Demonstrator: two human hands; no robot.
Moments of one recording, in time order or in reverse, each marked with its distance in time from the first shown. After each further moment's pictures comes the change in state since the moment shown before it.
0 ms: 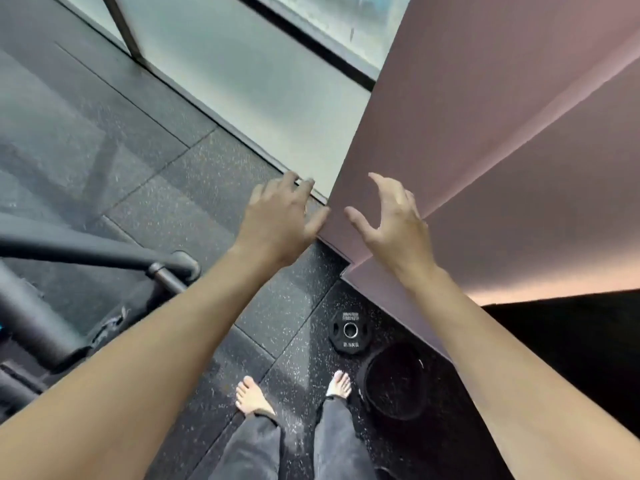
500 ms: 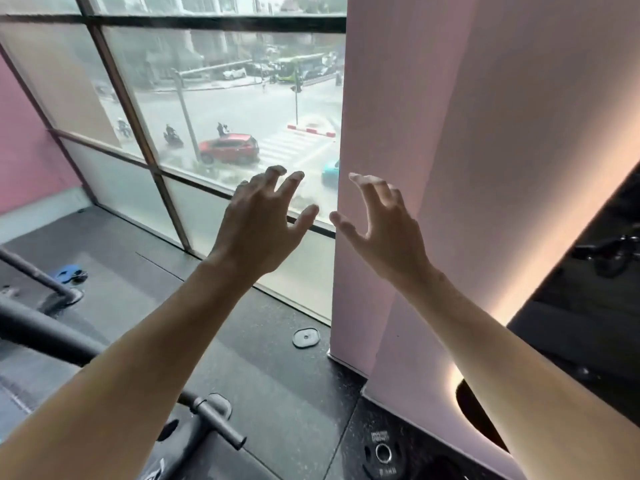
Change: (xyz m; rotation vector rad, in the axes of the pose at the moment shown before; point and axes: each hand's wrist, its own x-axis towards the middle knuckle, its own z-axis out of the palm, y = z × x) left_hand -0.108 0.133 -0.310 0.192 0.530 0.306; right_hand -0.082 -0.128 -0.274 0.045 0.554 -0.303
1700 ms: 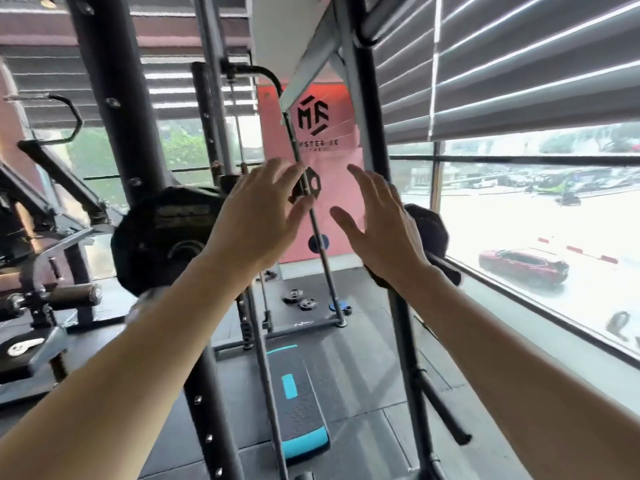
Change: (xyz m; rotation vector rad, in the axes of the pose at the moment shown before) left_hand -0.377 -0.119 -0.517 0.561 0.287 -0.443; right_hand -0.100 -0.585 -0.093 0.692 0.107 -0.659
